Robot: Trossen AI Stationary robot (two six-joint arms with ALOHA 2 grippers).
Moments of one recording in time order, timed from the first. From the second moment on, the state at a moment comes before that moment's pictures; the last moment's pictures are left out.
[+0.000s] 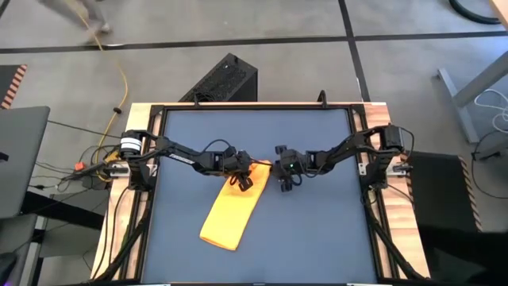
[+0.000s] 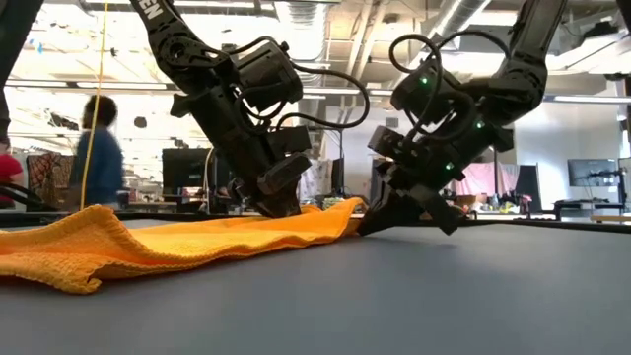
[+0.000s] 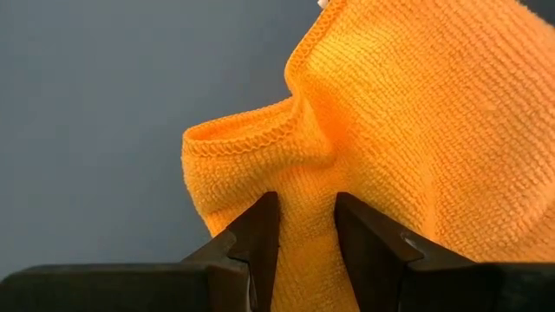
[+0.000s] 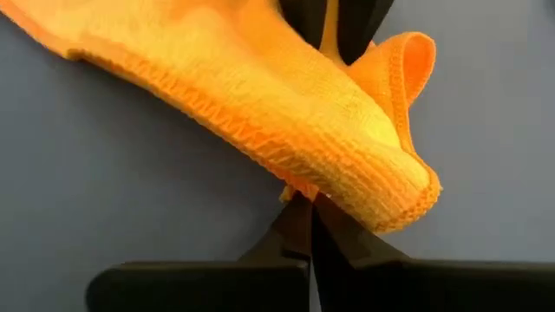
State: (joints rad) left arm 0.09 1.87 0.91 0.00 -0.24 -0.36; right arm -0.11 1.77 0.65 0.43 0.13 -0.47
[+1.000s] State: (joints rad) left arm 0.09 1.88 0.91 0.05 -0.20 -0.36; right arm 0.11 1.78 0.77 0.04 0.40 -0.61
